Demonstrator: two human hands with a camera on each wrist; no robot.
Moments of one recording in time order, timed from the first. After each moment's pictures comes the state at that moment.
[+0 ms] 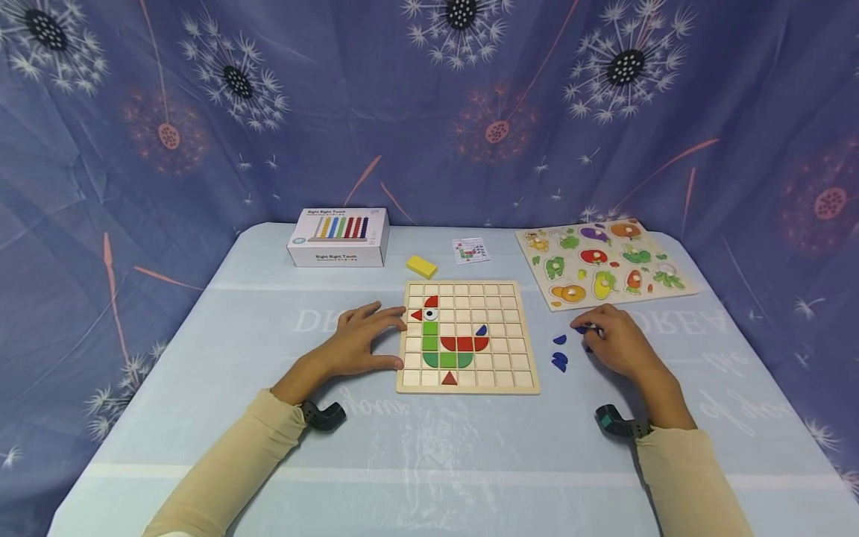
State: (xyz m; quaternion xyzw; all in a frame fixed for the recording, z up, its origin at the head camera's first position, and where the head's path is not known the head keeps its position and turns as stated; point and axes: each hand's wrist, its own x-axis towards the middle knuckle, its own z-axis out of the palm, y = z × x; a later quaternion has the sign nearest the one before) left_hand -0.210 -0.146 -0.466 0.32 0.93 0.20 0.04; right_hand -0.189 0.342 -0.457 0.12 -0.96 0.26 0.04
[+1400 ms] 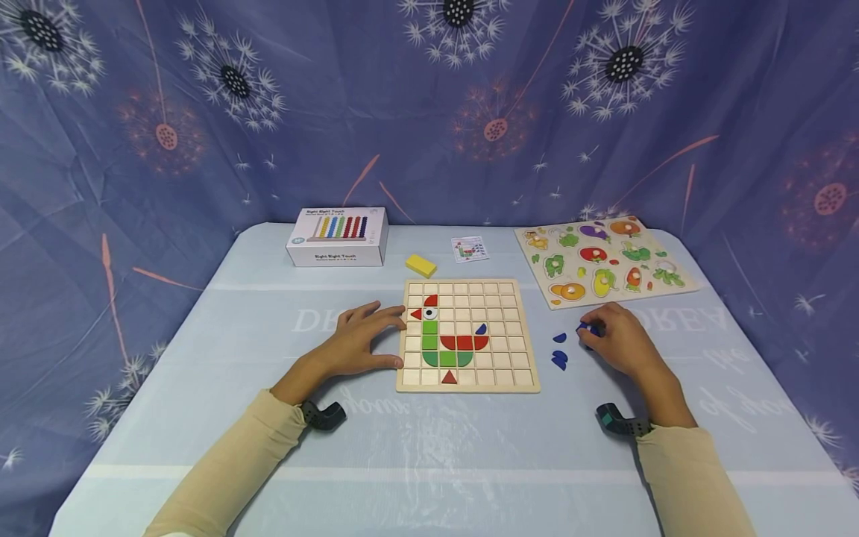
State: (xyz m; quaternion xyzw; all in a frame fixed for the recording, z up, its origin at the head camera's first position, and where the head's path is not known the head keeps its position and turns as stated) left_hand -0.211 -0.144 -0.464 0.31 0.93 0.20 0.06; right_hand -0.191 0.342 -0.460 0.06 -0.97 0.24 0.03
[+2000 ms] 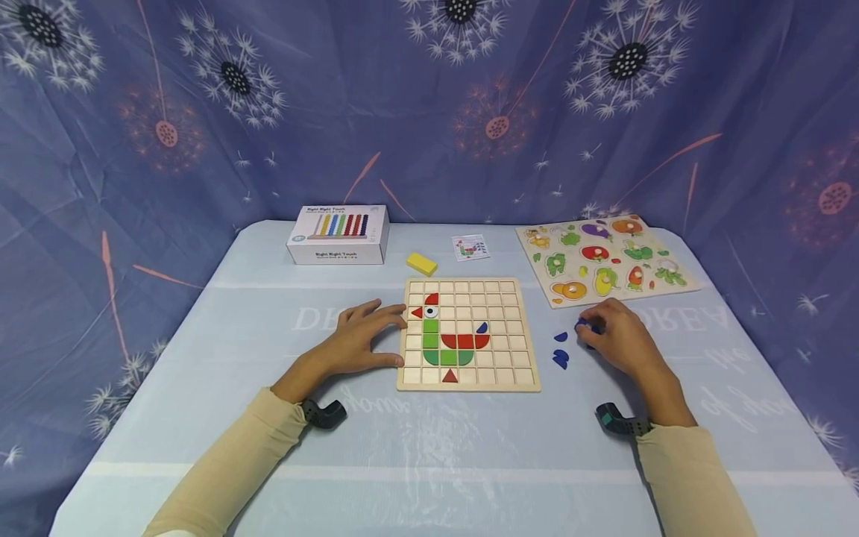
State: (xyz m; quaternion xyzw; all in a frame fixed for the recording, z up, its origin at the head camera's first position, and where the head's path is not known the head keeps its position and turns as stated) left_hand -0.210 -0.144 -0.464 0.31 0.93 0.20 0.06; right_hand -0.191 0.337 -0.459 0.07 -0.97 0.23 0.06
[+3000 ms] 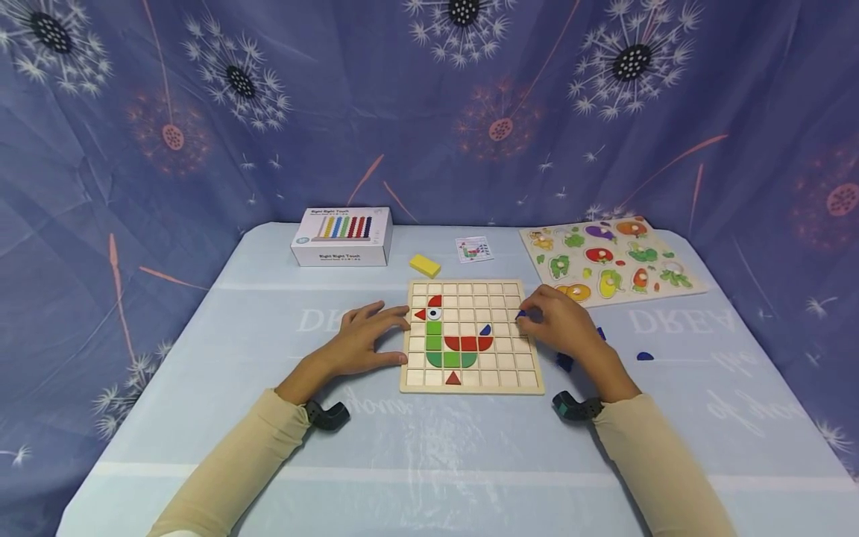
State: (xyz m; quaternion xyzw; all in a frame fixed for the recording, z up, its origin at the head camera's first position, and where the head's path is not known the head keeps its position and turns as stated) left_hand -0.210 -0.145 -0.464 0.31 0.92 0.22 0.04; right_hand -0.224 0.258 -0.450 0.21 -0.95 0.22 0.08
